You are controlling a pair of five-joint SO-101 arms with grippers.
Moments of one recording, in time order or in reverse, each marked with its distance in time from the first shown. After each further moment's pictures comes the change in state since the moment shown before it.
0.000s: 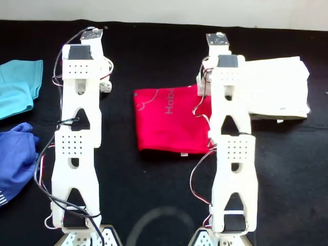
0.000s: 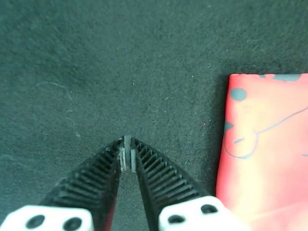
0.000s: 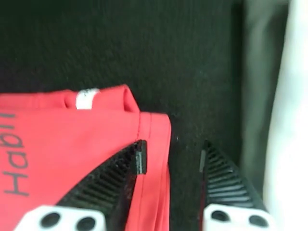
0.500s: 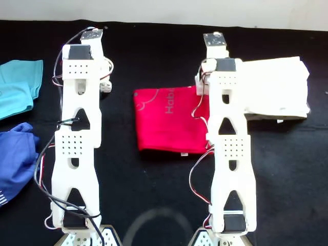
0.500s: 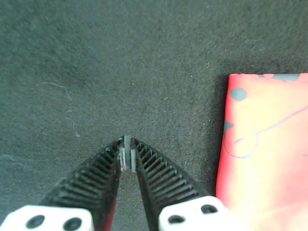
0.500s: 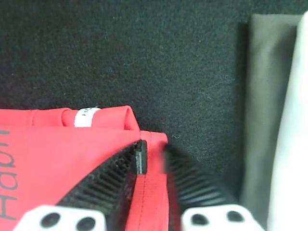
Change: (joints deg) left arm 0.0 0.0 0.0 0.0 0.0; right arm -0.1 6.2 -6.2 -1.5 1.3
